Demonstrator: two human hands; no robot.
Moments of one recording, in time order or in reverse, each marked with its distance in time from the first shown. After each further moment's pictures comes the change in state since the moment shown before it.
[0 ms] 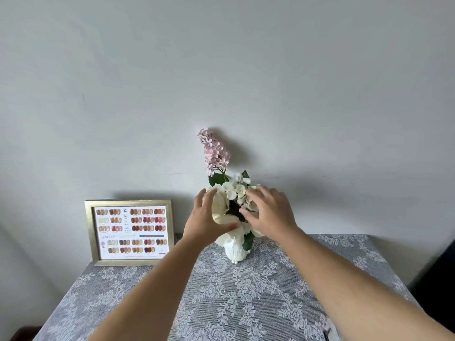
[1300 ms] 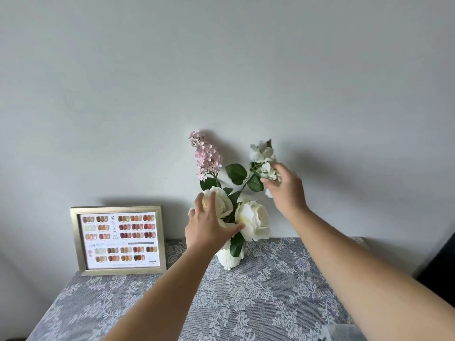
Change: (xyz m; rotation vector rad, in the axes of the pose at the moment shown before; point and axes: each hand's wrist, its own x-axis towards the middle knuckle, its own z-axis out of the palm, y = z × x) left_hand 0.005 0.029 0.024 0.241 0.110 -0.116; right_hand 0.038 0.047 -0.025 0.551 0.236 0.410
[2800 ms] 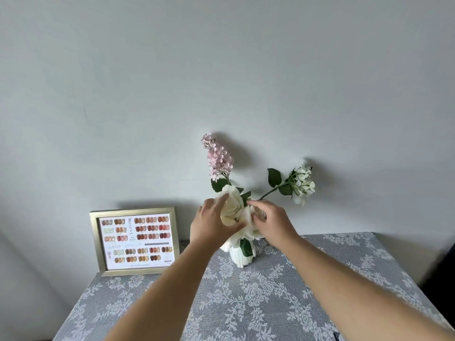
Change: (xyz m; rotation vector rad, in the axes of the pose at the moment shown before) left_hand 0.003 -0.020 -0.020 -0.043 -0.072 0.123; right_hand -0.076 -0.013 0.029 0.094 -0.313 -0.043
